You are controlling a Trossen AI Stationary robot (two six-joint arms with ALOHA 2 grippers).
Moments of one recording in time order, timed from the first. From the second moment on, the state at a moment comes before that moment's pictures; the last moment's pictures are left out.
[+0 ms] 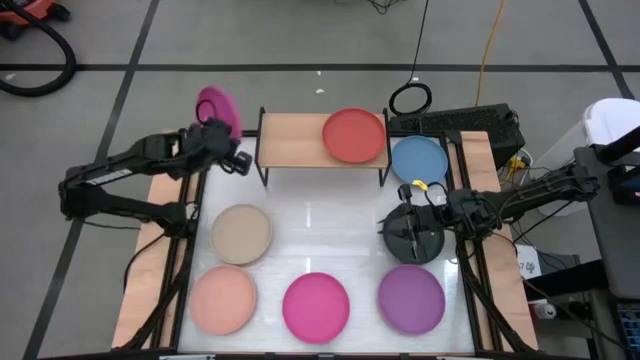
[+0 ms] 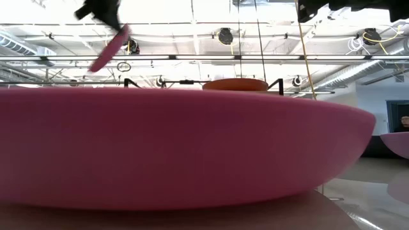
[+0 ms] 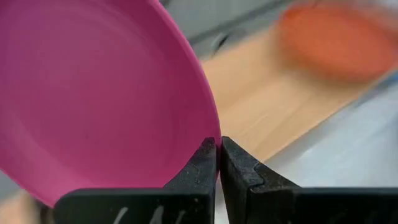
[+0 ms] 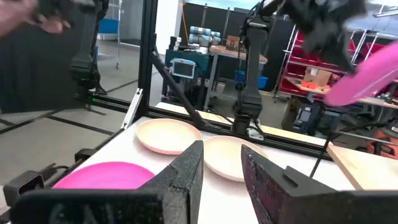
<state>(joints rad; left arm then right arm) 0.23 1.05 1.27 -0.95 -0.58 -0.46 0.22 0.81 0.43 0.37 0.03 -0.15</state>
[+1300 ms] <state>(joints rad) 0.17 1.91 1.84 -0.69 -0.30 0.37 0.22 0.40 0.43 0.07 0.08 -0.15</state>
